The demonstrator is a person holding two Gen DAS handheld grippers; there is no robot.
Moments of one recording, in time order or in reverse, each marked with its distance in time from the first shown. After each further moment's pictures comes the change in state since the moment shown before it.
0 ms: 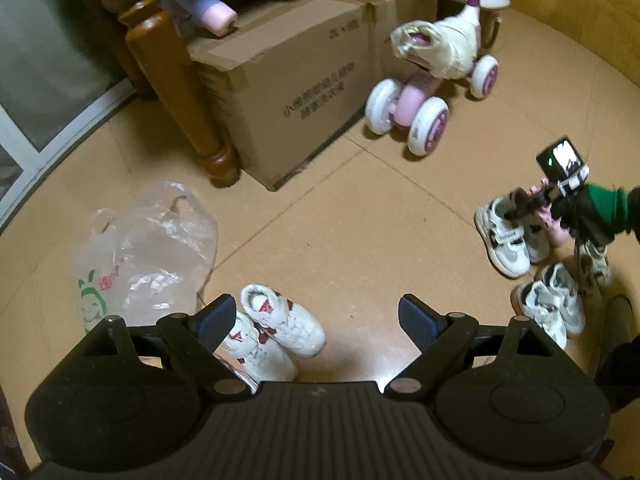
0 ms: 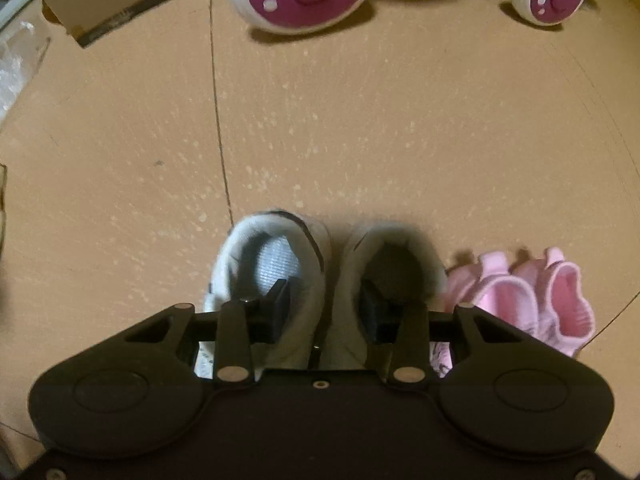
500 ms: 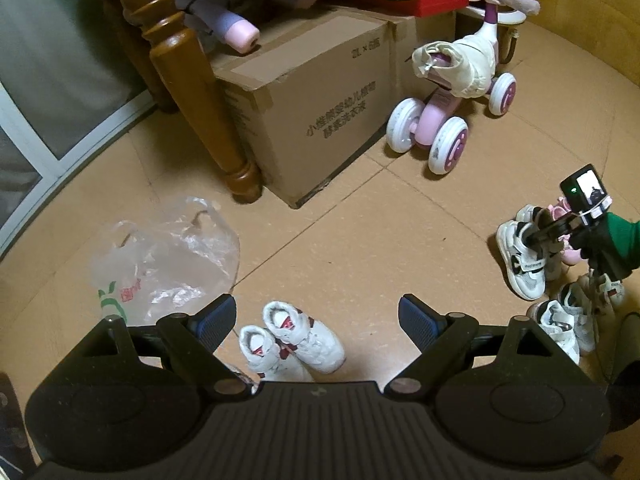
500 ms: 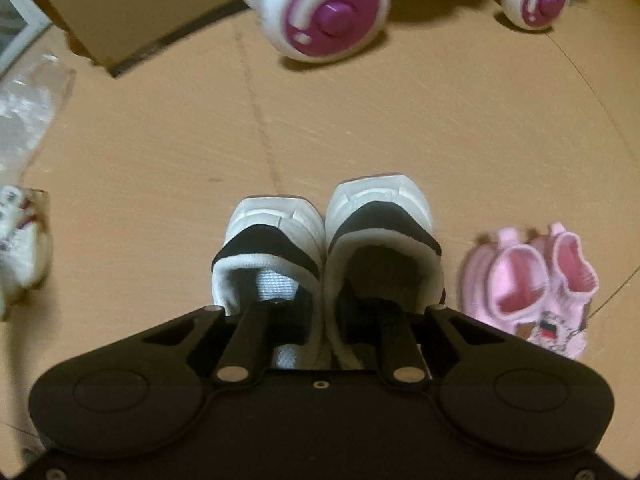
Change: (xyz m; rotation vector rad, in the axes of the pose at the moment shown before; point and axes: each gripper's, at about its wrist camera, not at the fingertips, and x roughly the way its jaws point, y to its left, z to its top) left arm -0.010 0.014 0.005 -0.009 -0.018 0.037; right arm -0.074 0.038 -0.011 0.091 -0.070 0.128
